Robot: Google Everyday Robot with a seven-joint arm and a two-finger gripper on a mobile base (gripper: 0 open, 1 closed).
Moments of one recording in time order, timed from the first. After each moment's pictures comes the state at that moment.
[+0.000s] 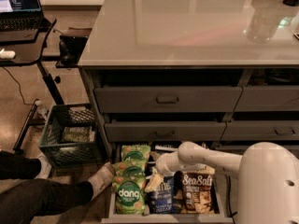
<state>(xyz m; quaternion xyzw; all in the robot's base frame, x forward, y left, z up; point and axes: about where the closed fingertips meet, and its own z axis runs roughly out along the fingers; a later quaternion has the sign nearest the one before) 0.569 -0.002 0.314 -0.60 0.69 0.27 0.30</state>
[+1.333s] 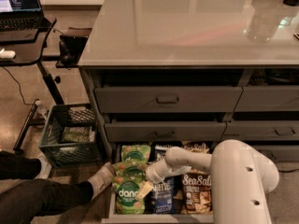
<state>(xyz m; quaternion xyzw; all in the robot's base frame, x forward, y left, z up) 0.543 0.046 0.251 -0.61 0.68 0.33 0.24</state>
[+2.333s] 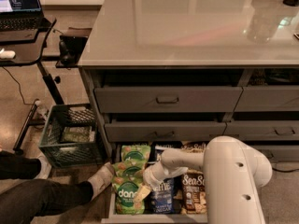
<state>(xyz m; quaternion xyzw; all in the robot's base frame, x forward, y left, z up) 0.522 0.056 0.239 -0.61 0.68 0.34 0.20</state>
